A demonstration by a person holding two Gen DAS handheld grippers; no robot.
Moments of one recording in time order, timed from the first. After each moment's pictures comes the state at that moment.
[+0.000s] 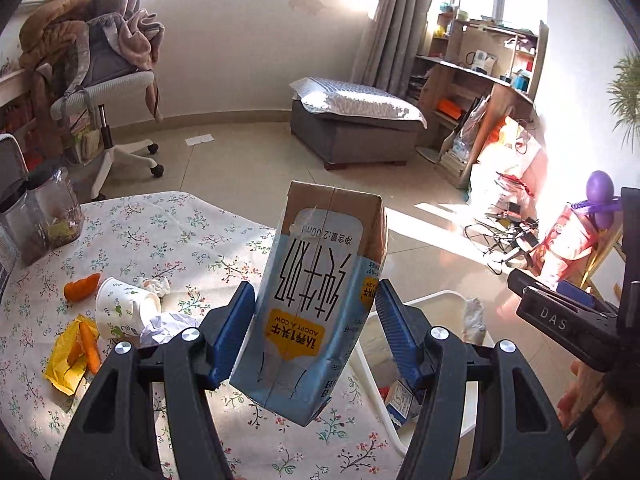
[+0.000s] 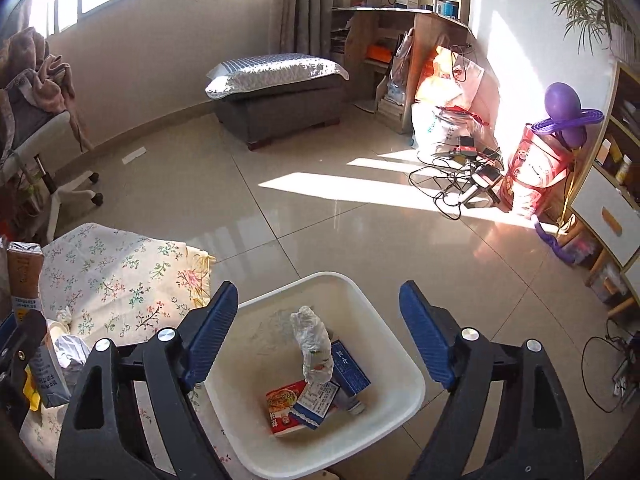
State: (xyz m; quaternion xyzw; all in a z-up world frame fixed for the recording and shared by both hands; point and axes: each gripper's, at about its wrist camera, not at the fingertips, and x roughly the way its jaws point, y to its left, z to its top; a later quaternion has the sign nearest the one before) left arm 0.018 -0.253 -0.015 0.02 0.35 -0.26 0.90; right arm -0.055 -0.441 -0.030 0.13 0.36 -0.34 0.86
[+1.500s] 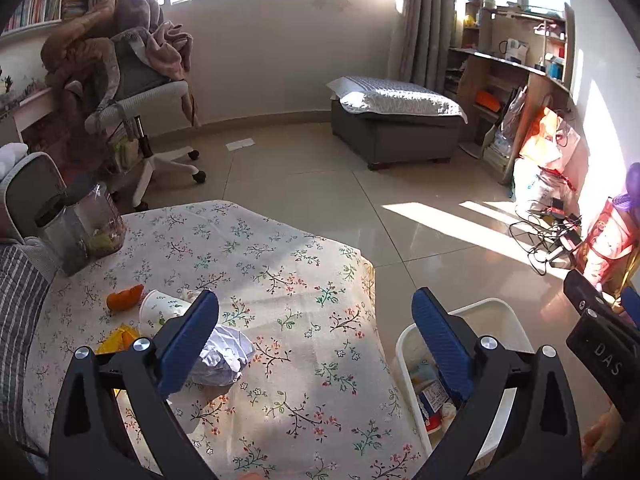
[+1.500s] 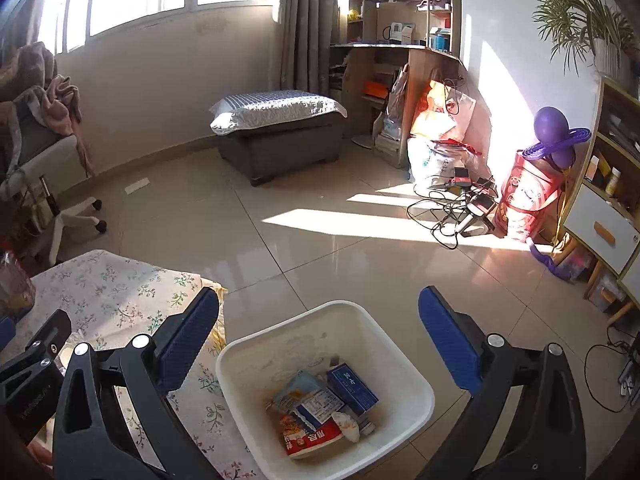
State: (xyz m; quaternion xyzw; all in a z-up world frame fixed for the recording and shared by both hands) left arm 0.033 -0.251 -0.004 0.07 0.34 -0.17 0.92; right arm -0.054 -0.403 -0.009 0.10 0.29 -0.34 0.89
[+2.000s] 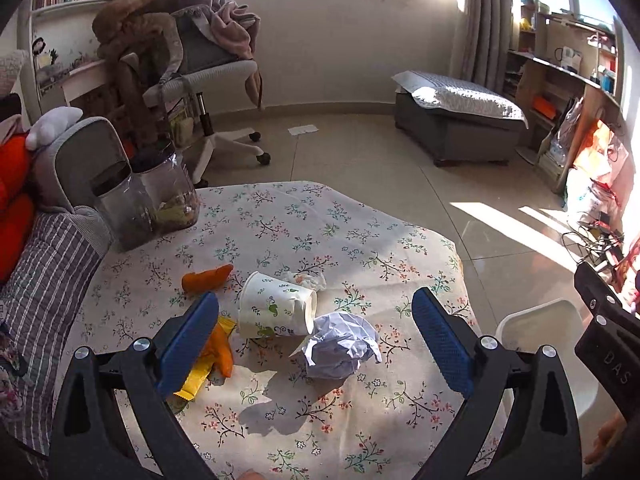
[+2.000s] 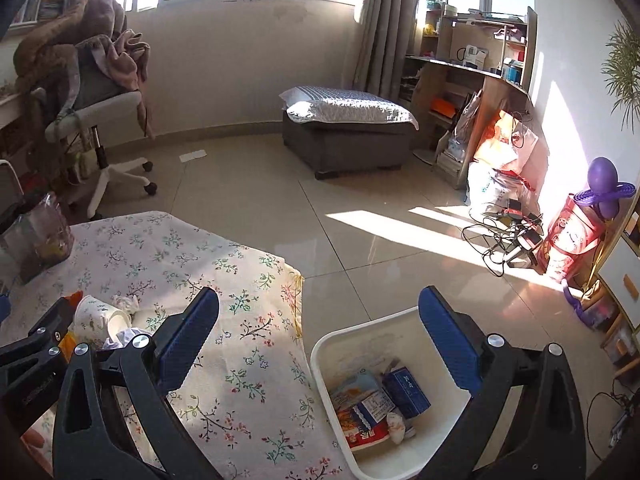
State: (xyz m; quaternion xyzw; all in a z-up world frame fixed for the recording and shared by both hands) left arm 0.065 -0.147 -0.020 0.06 0.36 -0.08 0.93; right arm 0.005 -0.308 -0.015 0.04 0.32 -0.25 0.91
